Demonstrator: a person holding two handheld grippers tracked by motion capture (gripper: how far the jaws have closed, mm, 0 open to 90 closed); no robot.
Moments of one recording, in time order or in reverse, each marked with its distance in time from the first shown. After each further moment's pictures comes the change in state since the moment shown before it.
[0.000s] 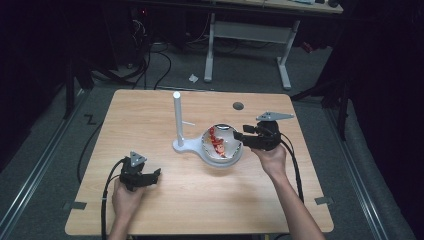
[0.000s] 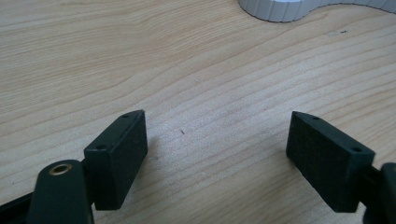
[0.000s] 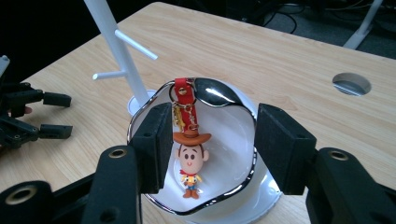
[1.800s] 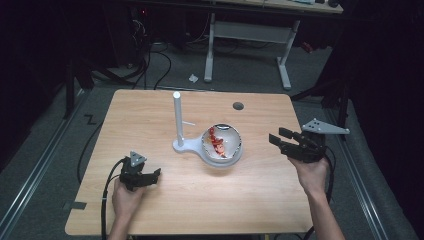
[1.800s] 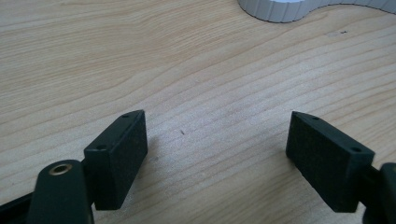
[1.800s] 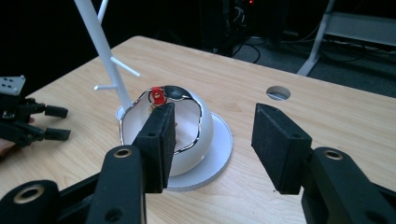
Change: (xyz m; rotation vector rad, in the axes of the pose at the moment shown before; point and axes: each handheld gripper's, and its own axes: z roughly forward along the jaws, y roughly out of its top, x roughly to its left) left arm 0.000 0.000 0.000 0.000 -0.001 0.000; right arm -0.013 -0.021 -0.108 -0.136 -0.101 0.010
